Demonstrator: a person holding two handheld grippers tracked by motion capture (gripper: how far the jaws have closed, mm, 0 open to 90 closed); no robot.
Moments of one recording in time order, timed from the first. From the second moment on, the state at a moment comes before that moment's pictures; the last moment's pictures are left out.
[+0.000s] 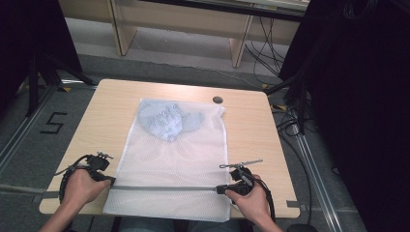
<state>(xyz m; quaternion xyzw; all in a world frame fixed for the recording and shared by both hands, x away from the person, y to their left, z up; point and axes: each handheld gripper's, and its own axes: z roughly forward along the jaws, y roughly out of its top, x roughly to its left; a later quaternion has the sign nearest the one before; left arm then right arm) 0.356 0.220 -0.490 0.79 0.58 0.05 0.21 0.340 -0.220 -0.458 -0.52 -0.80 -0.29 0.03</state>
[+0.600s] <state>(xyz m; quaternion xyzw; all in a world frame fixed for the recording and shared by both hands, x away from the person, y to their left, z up) 0.358 0.222 -0.489 0.81 0.55 0.06 0.20 0.340 -0.228 -0.462 -0.52 -0.80 -0.29 0.03</state>
